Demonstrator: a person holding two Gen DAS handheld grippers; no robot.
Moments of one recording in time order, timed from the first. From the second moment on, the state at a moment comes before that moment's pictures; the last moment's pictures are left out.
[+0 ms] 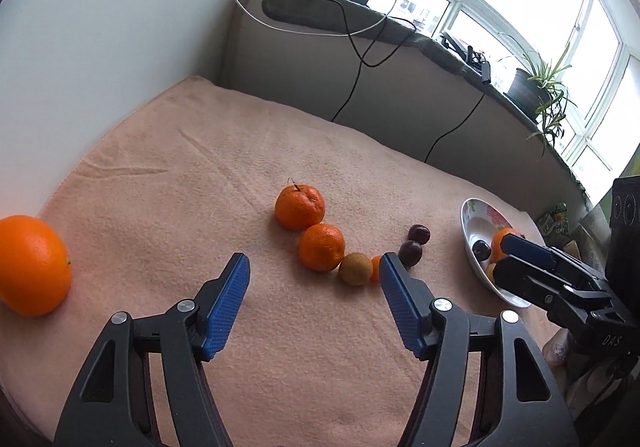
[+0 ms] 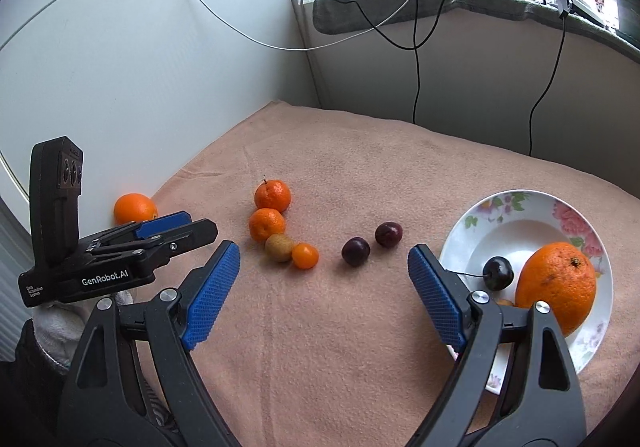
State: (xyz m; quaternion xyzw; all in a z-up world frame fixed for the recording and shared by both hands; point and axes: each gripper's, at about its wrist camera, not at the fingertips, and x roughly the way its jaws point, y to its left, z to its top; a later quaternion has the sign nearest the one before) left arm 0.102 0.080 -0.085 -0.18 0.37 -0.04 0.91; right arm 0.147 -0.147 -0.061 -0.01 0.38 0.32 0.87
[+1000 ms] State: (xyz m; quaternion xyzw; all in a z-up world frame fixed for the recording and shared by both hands) left arm 0.147 0.083 -0.112 -0.18 0.41 -0.08 0.89; right arm 0.187 -0.109 -0.123 0.03 0.46 0.33 0.82
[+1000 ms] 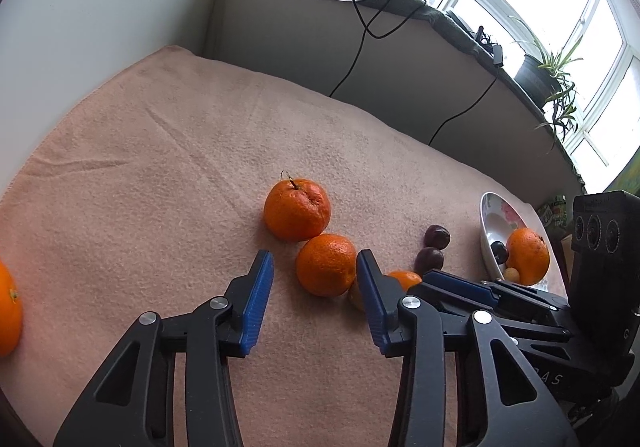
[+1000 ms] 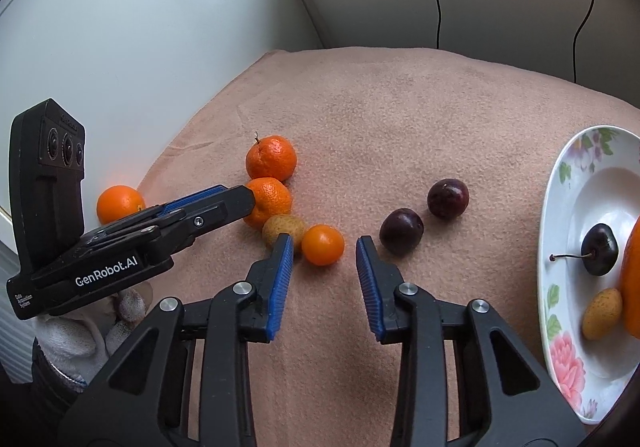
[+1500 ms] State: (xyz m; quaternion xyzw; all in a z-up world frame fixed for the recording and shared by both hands) left arm 0.155 0.079 -0.117 -0.19 0.41 -0.09 0.89; right arm 0.198 -0.108 -0.138 0.05 0.48 0.34 0.81
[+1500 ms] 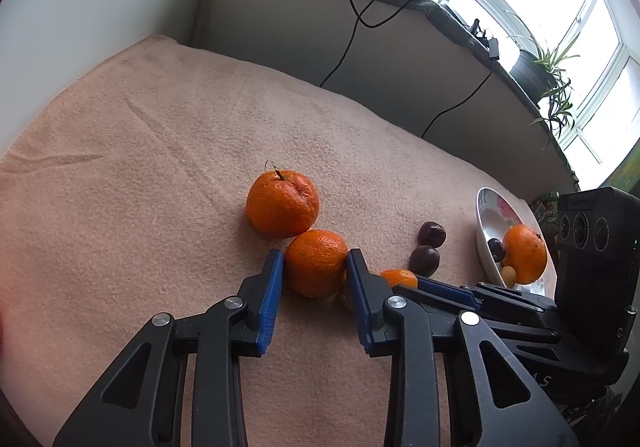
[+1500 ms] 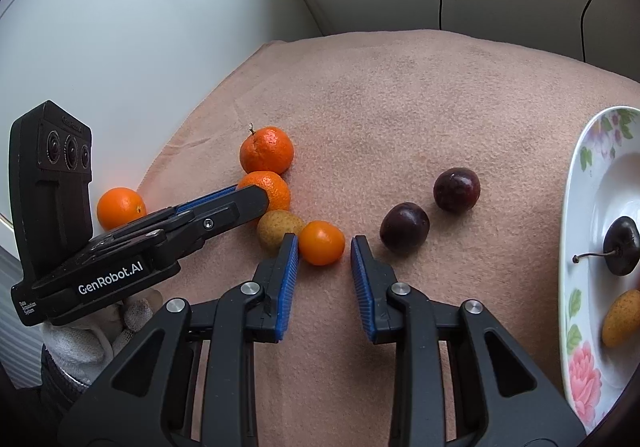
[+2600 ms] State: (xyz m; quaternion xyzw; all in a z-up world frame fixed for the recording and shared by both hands) left arm 0.157 0.023 -0.077 -0.19 0.38 -0.16 0.89; right arm 0.128 -0.224 -0.070 0.07 0.39 0.27 0.88
